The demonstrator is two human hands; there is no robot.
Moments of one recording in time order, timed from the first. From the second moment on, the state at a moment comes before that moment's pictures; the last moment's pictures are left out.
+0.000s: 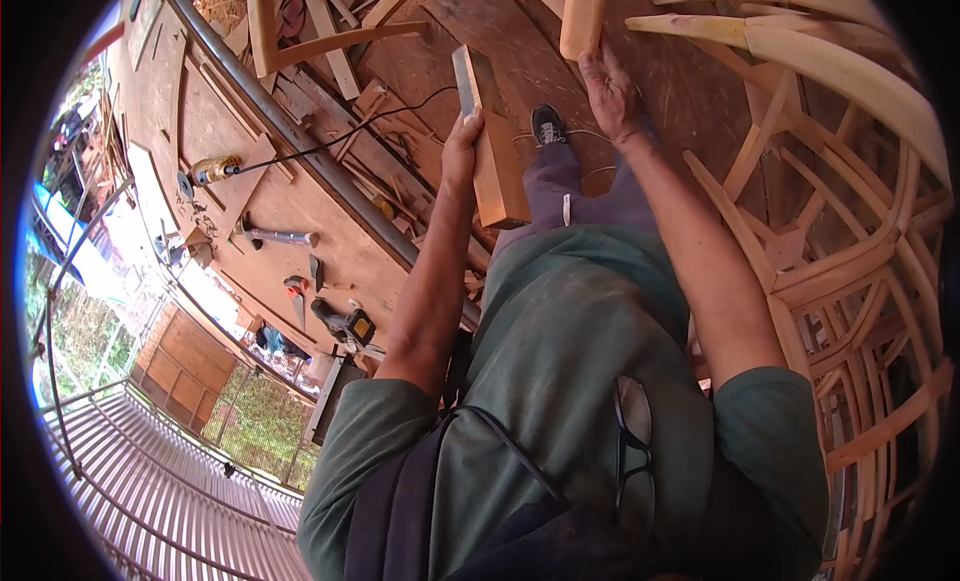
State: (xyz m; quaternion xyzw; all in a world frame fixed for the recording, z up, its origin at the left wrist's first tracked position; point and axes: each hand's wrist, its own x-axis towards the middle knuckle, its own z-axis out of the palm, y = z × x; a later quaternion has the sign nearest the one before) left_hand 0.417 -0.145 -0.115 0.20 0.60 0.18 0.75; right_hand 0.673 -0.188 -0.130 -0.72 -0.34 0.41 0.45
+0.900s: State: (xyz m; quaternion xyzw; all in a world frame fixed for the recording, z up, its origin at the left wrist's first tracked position) left_hand 0.520 -0.143 -0.040 0.90 0.40 0.04 0.19; right_hand 0.689 -0.184 -0.281 -0.72 -0.52 0.36 0.27
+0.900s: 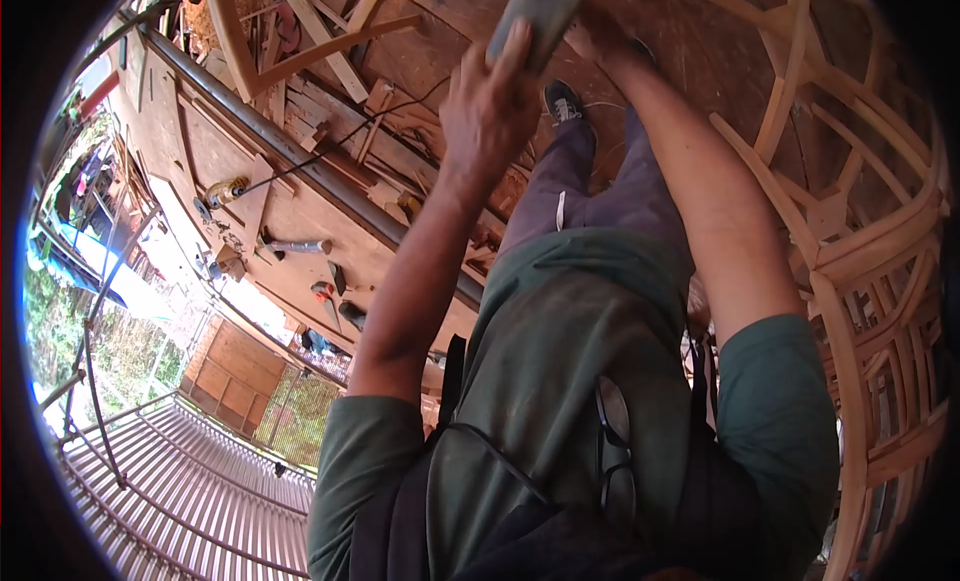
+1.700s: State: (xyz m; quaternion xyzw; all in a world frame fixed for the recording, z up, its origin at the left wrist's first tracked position) left_hand 0.506 -0.153 -0.048 0.92 0.37 0.05 0.14; right_hand 0.700 -0.174 -0.303 -0.73 -0.58 0.13 0.34
